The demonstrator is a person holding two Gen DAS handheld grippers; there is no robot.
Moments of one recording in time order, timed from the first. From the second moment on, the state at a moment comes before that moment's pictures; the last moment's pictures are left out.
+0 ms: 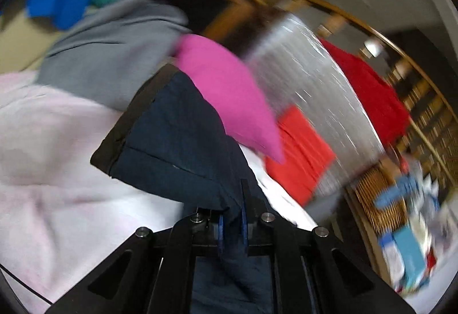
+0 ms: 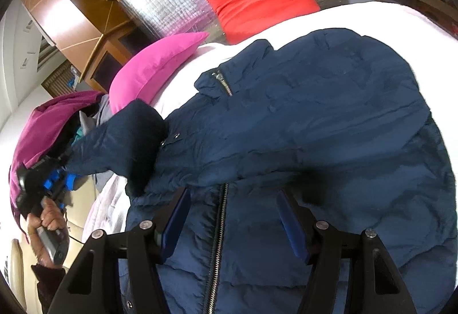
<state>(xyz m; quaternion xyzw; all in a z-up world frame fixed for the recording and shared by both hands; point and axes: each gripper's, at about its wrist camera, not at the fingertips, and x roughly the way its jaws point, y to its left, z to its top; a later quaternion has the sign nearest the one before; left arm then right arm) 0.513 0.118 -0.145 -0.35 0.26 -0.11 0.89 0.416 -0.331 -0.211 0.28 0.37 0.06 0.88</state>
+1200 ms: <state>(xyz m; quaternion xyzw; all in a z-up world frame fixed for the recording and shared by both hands) 0.543 0.082 -0.217 -0.25 0.51 -0.10 0.82 0.429 -0.286 -0.173 0.14 0.39 0.06 0.91</state>
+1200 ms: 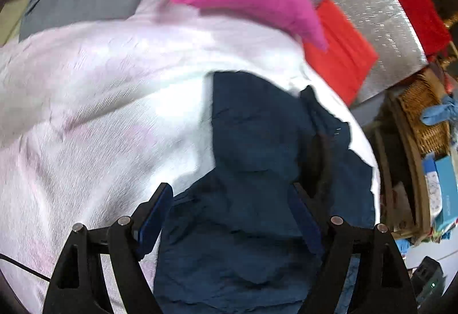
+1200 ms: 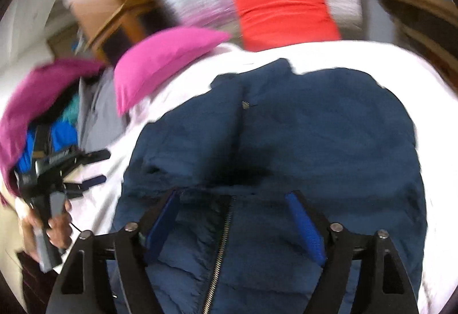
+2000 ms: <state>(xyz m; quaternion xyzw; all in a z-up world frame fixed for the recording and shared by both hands) 0.555 0.015 -0.246 -0.17 0.56 -0.07 0.81 0.458 -0.399 -0.258 0.52 0.36 0.03 0.77</state>
